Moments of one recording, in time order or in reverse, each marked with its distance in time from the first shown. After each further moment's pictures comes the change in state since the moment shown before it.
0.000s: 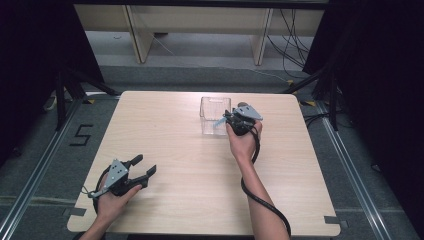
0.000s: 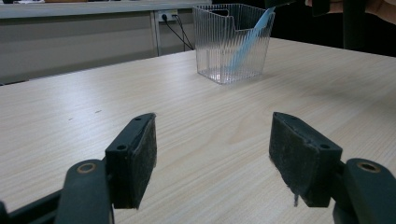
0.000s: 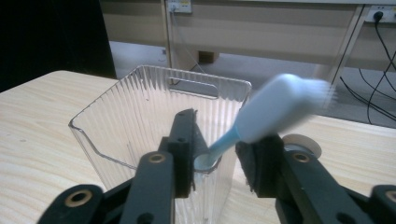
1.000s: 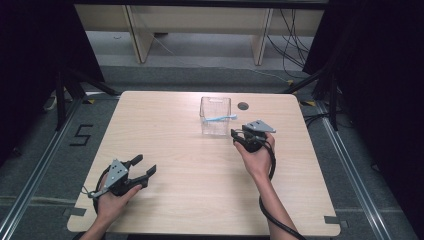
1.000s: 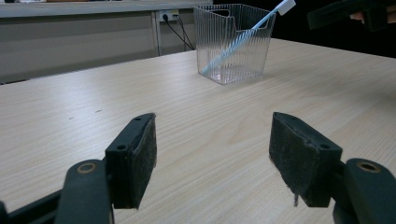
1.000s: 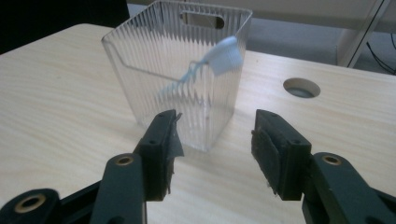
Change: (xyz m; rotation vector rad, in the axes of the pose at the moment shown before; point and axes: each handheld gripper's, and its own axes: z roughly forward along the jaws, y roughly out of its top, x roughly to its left) left arm 0.000 0.000 0.000 0.000 0.002 -0.006; right arm -0.015 -0.025 -0.053 0.140 0.076 -0.025
